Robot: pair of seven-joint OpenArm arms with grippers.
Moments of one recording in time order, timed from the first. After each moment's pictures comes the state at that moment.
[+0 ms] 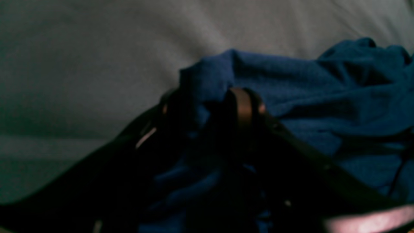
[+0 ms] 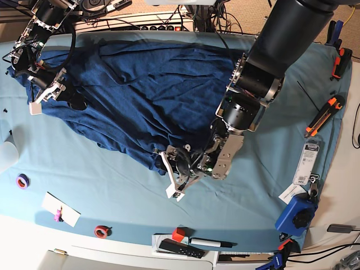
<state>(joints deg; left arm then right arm) -40.9 9.2 20.9 30.2 -23.4 -24.3 32.0 -4.6 20.1 42.5 73.4 76.2 39.8 -78.2</state>
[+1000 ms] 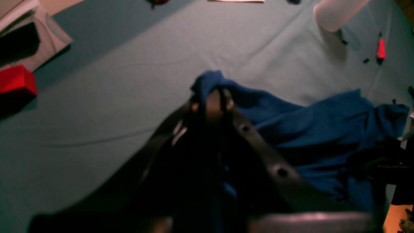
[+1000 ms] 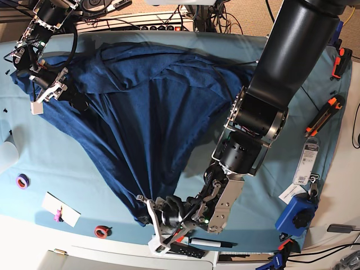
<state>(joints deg) -56.1 10.2 21.1 30.1 -29.9 -31.7 33.8 -4.6 19.5 42.5 73.4 76.1 39.8 -78.2</state>
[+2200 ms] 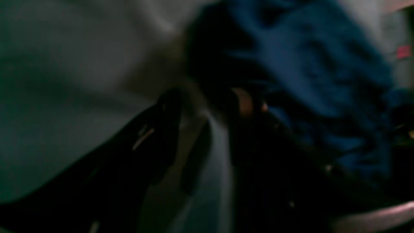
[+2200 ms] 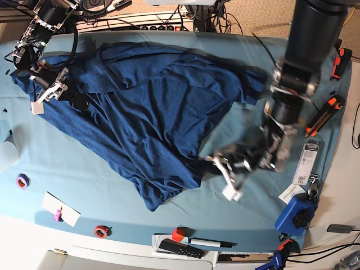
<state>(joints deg) -37.1 -5.7 20.6 31.2 -46.1 -33.2 35.6 -4.6 19.3 42.5 73.4 76.1 39.8 -78.2</state>
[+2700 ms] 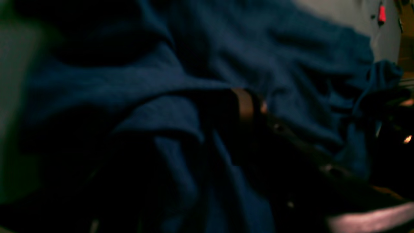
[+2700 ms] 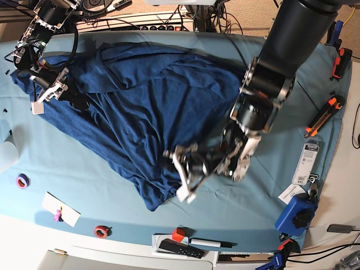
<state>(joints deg) -42.0 4.7 21.1 32.4 -39.6 -33.1 40.0 -4.6 19.2 42.5 73.4 76.1 39.8 -78.2</state>
